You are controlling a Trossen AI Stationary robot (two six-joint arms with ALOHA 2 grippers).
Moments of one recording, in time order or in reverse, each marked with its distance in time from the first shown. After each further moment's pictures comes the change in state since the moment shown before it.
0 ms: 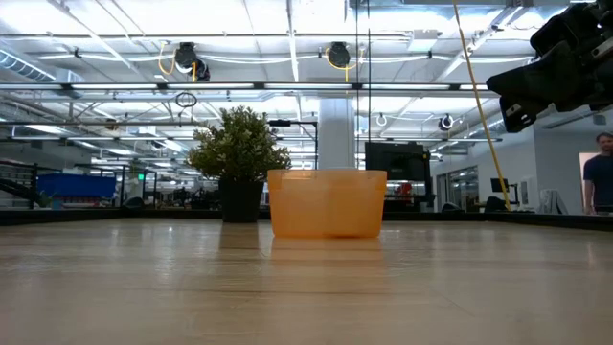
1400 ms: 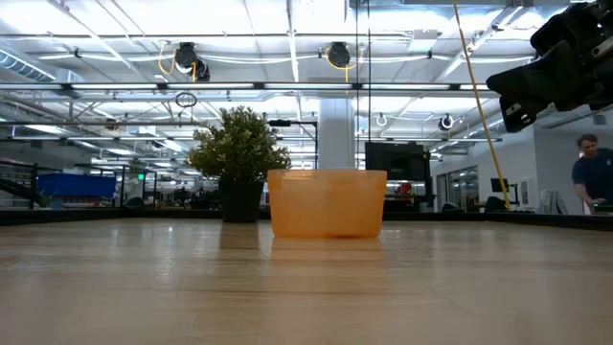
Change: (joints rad) left arm -0.007 0.110 0.047 -0.063 0.024 0.004; right arm 0.000 0.000 0.000 0.003 0.000 0.000
